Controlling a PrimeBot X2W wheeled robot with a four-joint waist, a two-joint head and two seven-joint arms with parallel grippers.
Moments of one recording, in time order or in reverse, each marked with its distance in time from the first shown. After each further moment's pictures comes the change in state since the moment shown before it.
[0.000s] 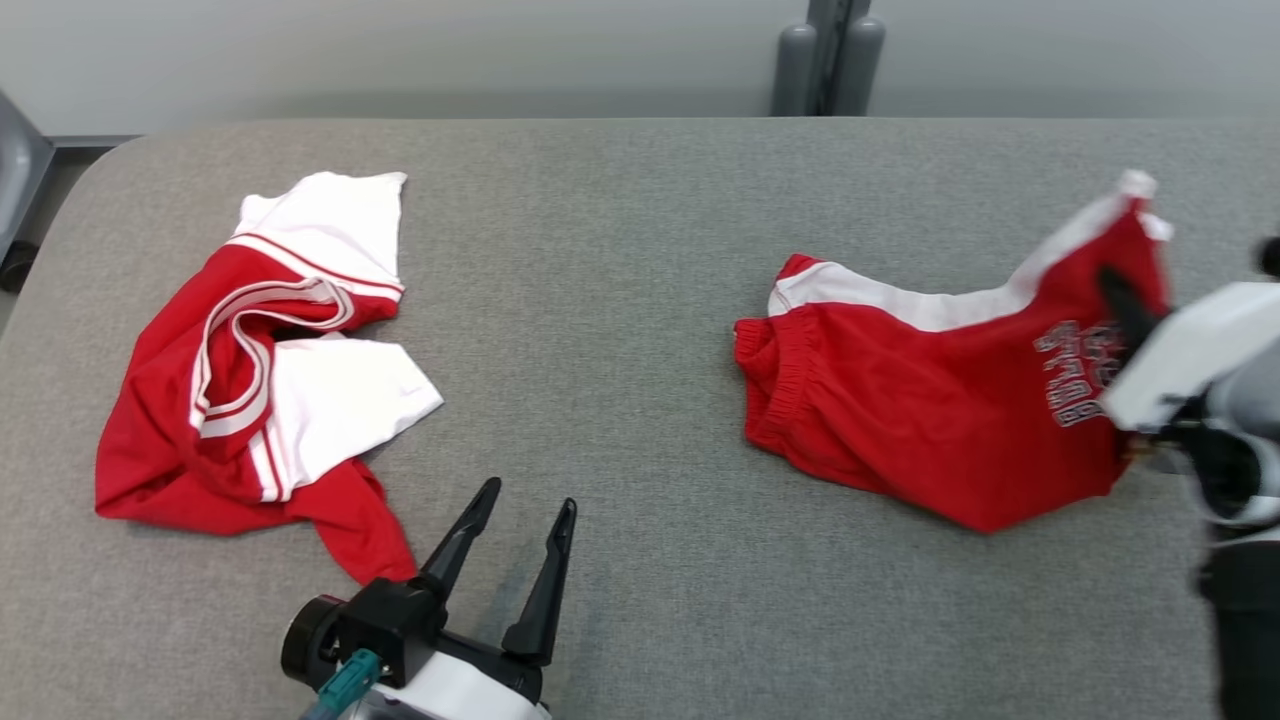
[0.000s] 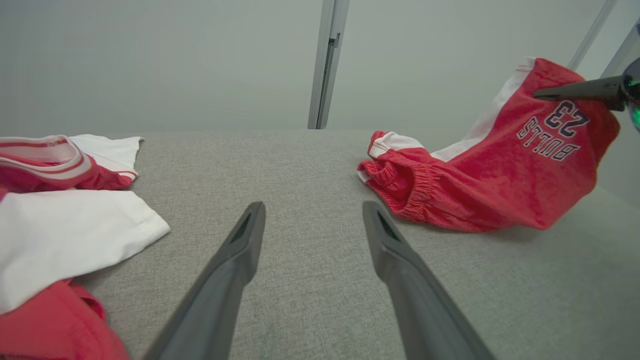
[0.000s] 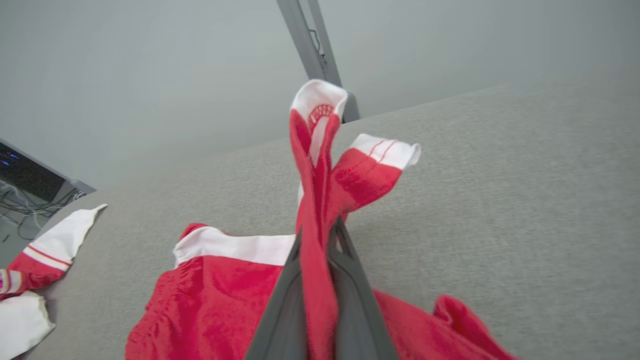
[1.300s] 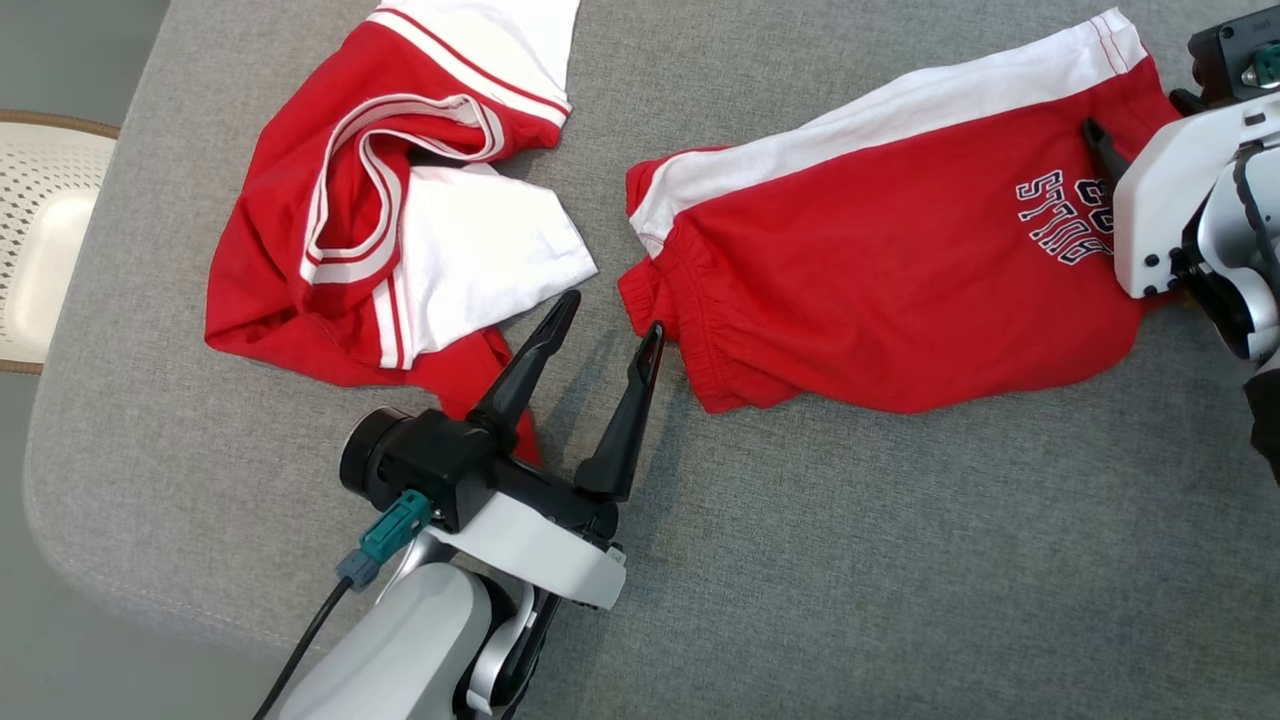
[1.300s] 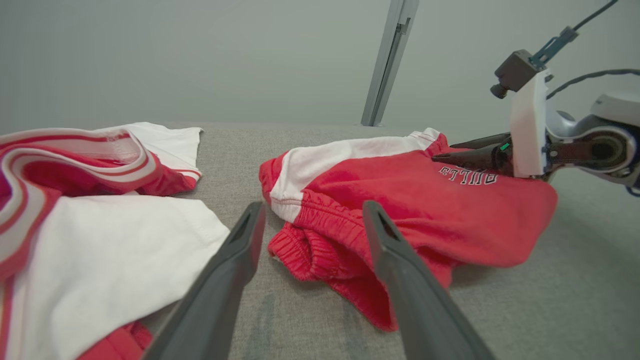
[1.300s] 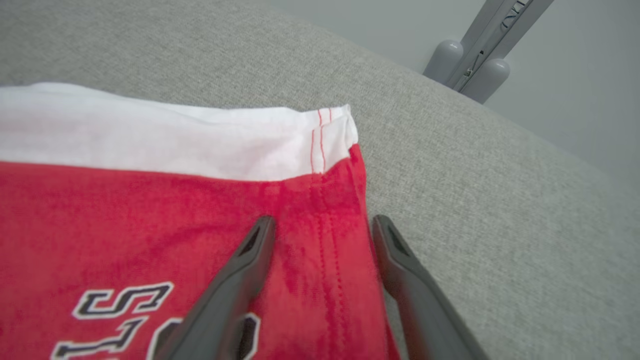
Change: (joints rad) left arm -0.320 -0.014 -0.151 -0.037 -0.106 0.066 0.000; right arm -0.397 -0.171 0.414 0.302 -0.287 0.001 -0.062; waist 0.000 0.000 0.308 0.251
